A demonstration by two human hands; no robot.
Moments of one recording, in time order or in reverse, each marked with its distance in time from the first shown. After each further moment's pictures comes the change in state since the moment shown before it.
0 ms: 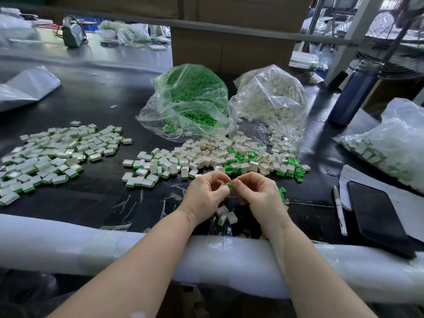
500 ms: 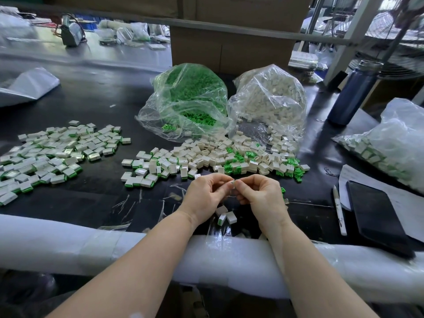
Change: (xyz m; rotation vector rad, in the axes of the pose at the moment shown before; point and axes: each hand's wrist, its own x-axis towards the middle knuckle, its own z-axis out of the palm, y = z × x) left_hand 0.001 -0.004 0.002 0.004 -0.014 0.016; right_hand 0.002 0.001 0.000 -0.009 0.110 0.068
